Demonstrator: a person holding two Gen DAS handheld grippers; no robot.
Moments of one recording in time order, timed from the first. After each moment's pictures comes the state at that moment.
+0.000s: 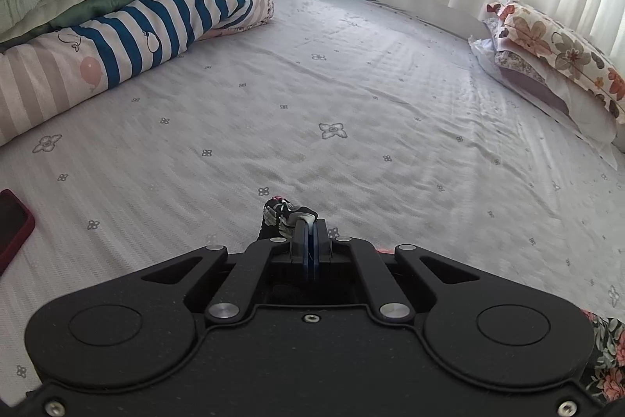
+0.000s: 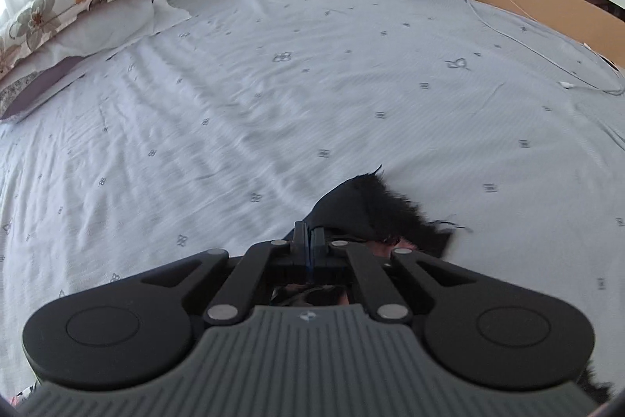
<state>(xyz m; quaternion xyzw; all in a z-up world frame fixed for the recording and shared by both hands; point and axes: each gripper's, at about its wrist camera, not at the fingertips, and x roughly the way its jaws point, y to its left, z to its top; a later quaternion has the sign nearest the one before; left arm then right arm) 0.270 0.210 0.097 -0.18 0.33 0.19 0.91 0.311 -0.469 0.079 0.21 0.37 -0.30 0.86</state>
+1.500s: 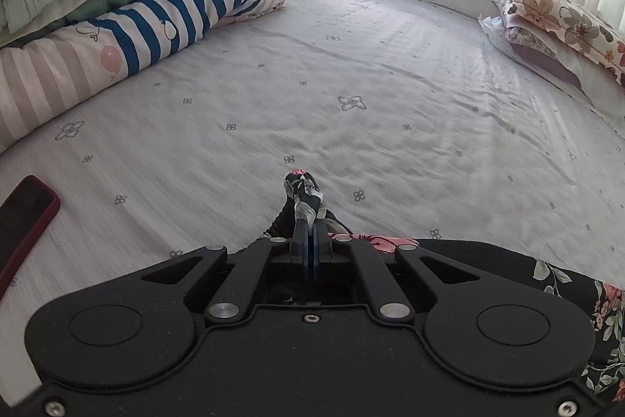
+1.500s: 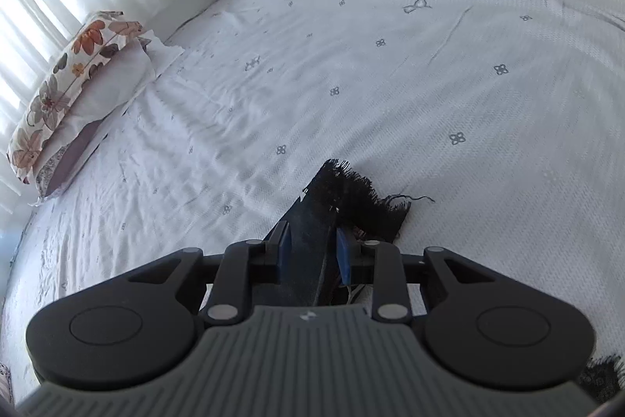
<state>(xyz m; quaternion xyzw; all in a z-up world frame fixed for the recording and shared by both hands) 0.250 0.200 0.081 -0.15 0.36 0.21 0.90 0.262 -0.541 0.041 0.36 0.32 -0.25 0.84</state>
